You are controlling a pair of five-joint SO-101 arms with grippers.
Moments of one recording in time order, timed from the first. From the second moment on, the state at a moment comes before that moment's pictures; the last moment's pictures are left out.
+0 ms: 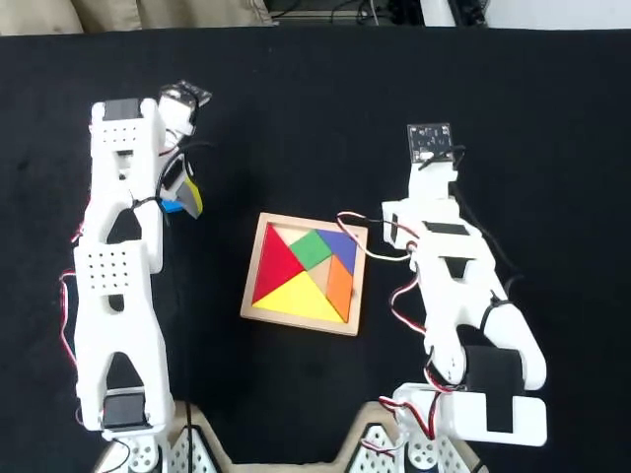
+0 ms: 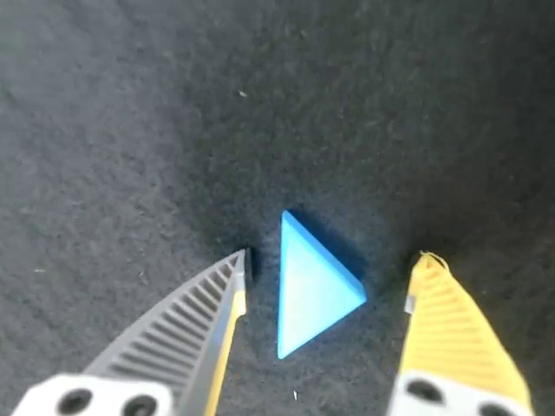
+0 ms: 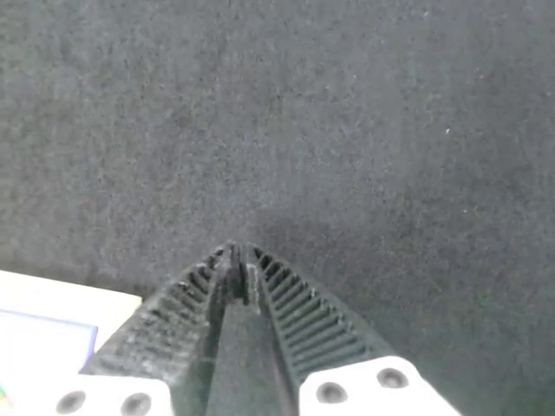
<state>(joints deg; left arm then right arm) -10.4 61.7 -58.4 92.9 -36.1 4.2 -6.4 50.7 19.1 7.0</state>
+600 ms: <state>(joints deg) -10.4 62.8 -58.6 93.1 -36.3 4.2 -6.4 50.7 19.1 7.0</state>
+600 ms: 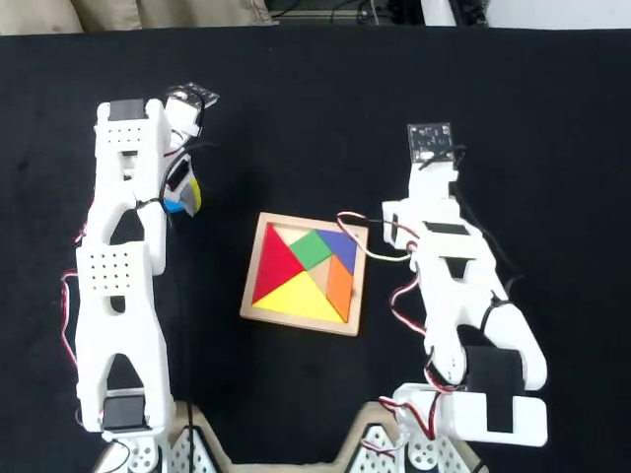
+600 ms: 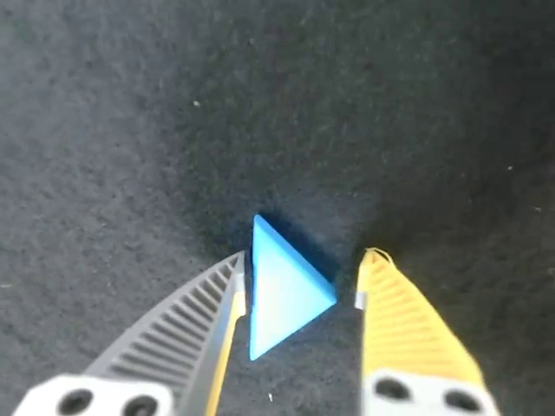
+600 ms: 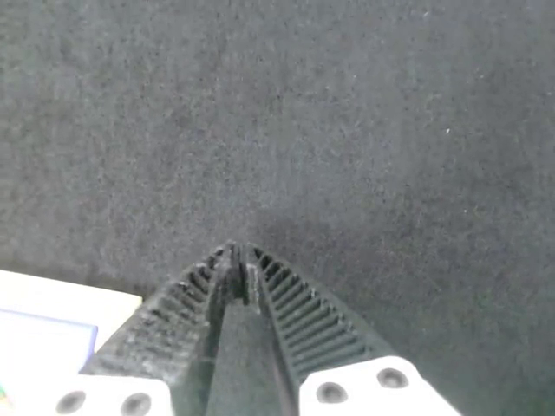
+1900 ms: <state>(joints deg) -10.2 62.8 -58.6 95.0 -47.6 4.2 -6.4 50.7 19.1 7.0</state>
